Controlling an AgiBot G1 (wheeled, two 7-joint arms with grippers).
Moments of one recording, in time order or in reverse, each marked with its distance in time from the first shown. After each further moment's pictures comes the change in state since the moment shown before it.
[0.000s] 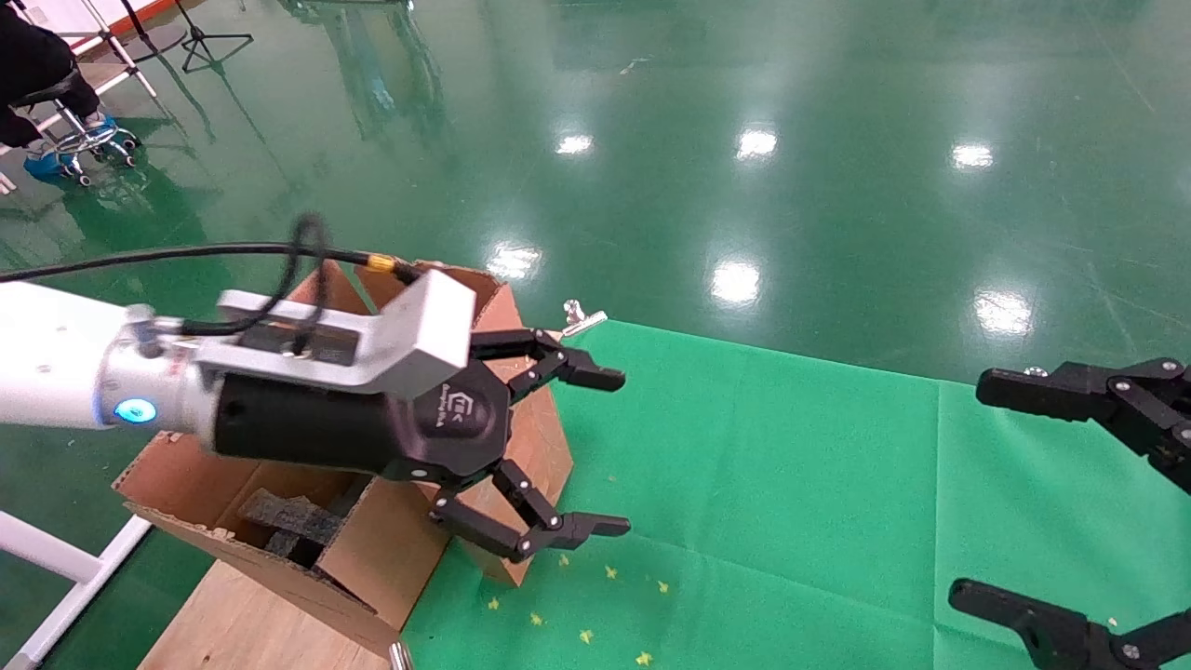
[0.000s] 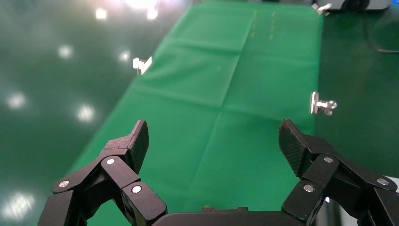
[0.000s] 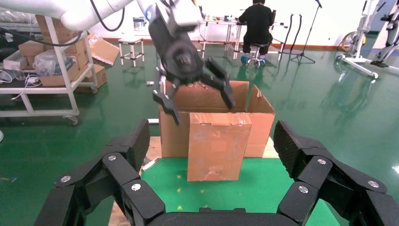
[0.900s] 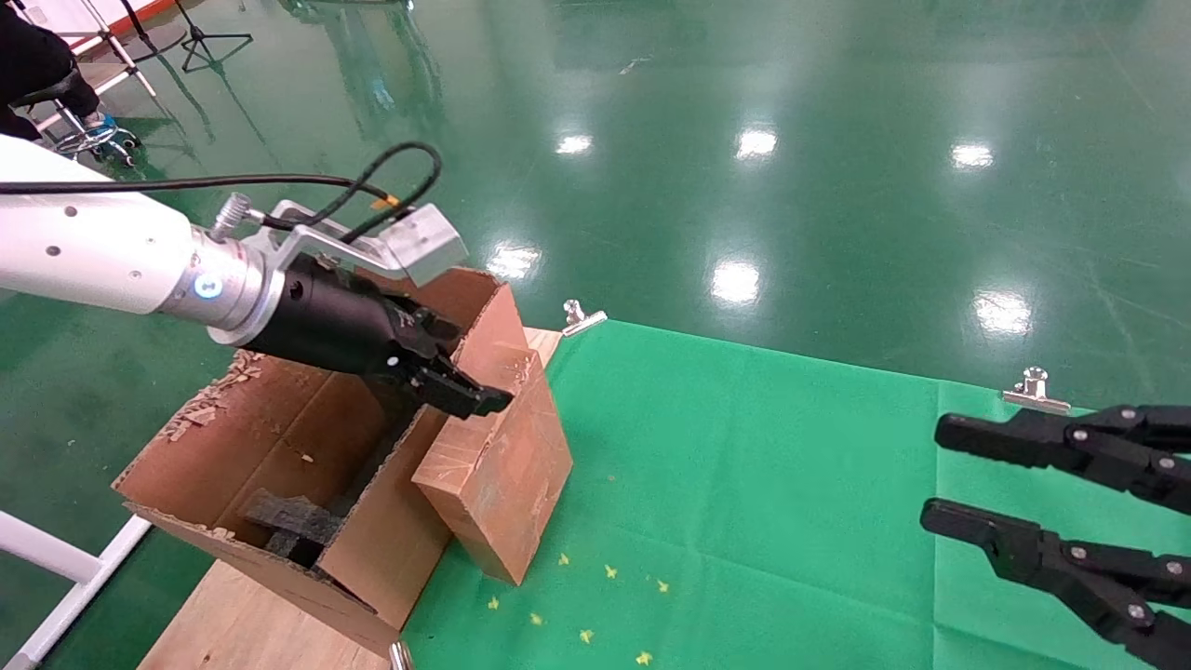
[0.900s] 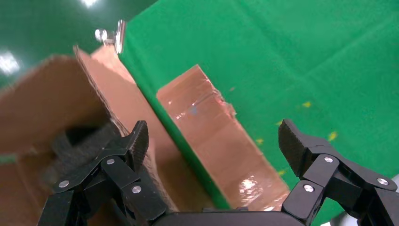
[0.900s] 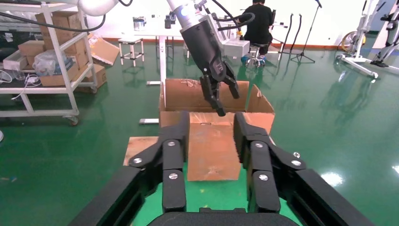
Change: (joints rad) left arm -0.347 0.080 0.243 -0.009 0.658 0.037 -0.741; right arm 0.000 0.000 -0.001 0.000 0.000 0.000 0.000
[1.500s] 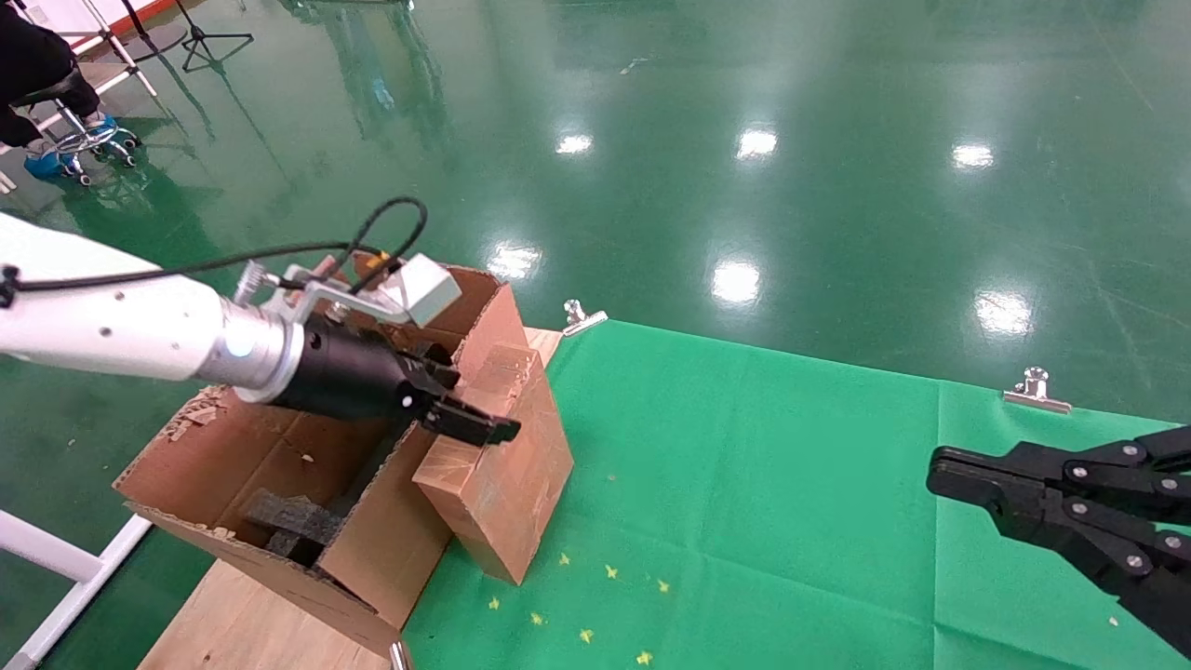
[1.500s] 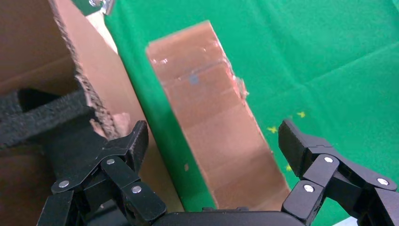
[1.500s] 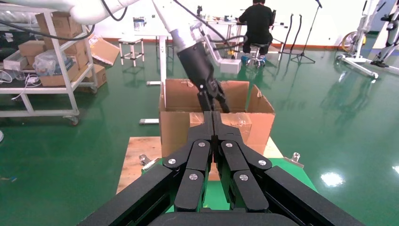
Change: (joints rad) left arm 0.134 -0.022 0.019 -0.001 0.011 -0.129 -0.182; right arm 0.000 0.000 0.000 0.000 0.000 0.000 0.000
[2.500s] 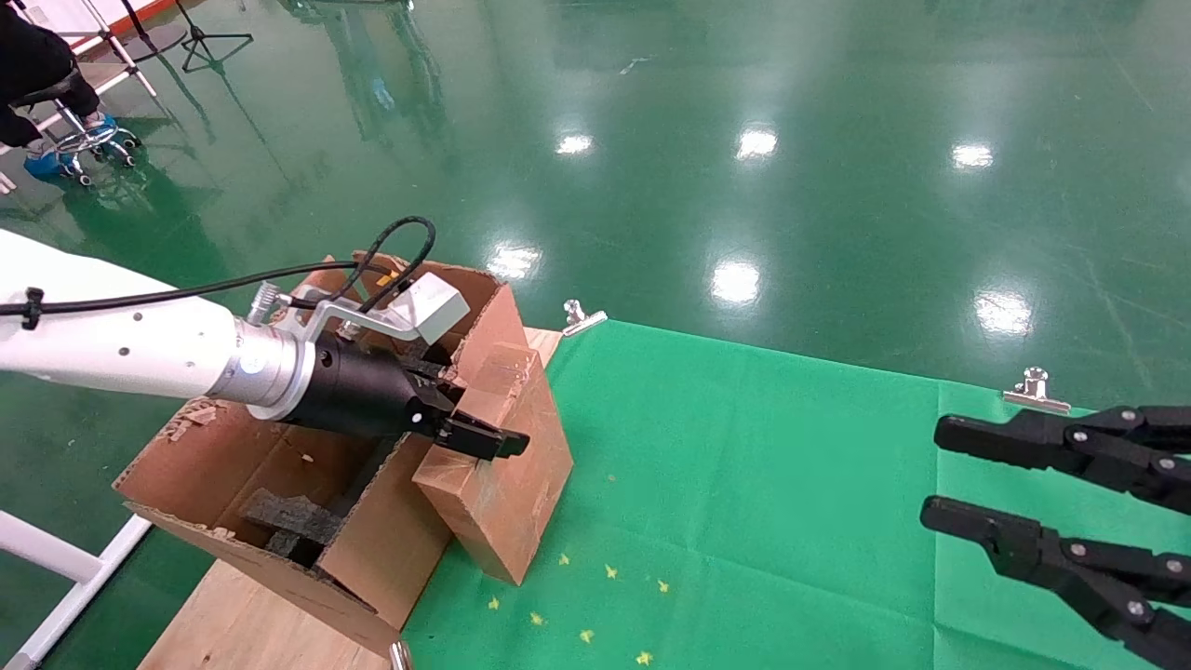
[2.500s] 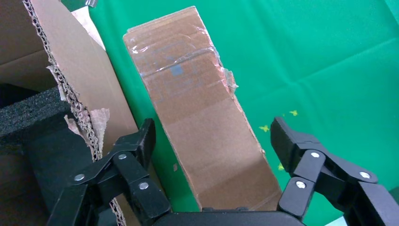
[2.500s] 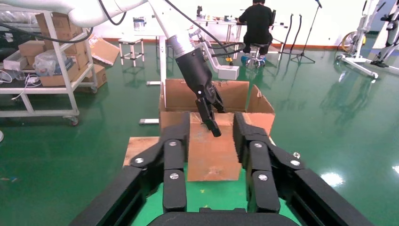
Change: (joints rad) left arm 0.043 0.001 0.004 0.005 -0.006 -0.033 0.003; right arm 0.000 0.000 0.000 0.000 0.000 0.000 0.000
